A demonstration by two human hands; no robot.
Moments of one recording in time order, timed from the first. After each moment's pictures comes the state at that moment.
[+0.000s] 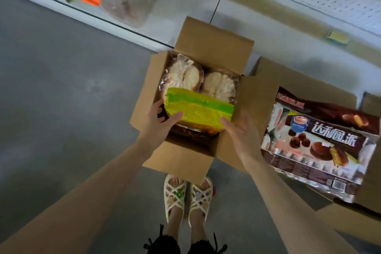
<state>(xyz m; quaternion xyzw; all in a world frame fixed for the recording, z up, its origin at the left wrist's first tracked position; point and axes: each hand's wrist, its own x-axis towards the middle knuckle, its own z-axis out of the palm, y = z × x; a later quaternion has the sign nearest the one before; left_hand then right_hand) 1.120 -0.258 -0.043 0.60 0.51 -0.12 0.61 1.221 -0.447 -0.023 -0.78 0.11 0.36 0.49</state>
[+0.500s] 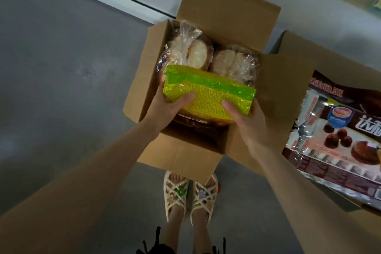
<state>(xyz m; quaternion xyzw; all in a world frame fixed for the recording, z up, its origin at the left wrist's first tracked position) 1.136 -0.253 -0.126 0.59 0.44 -0.11 0.67 1.228 -0.439 -0.121 -0.76 0.12 0.37 0.52</state>
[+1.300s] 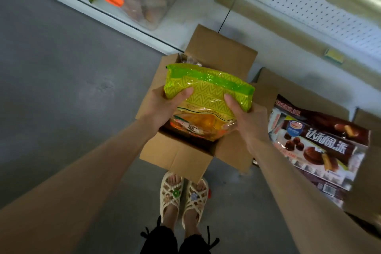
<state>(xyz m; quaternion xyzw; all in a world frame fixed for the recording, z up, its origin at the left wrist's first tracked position) 1.130 -0.248 0.009 0.64 0.44 -0.03 0.62 1.234 -0.427 0.018 -0.81 0.05 0.31 0.50</state>
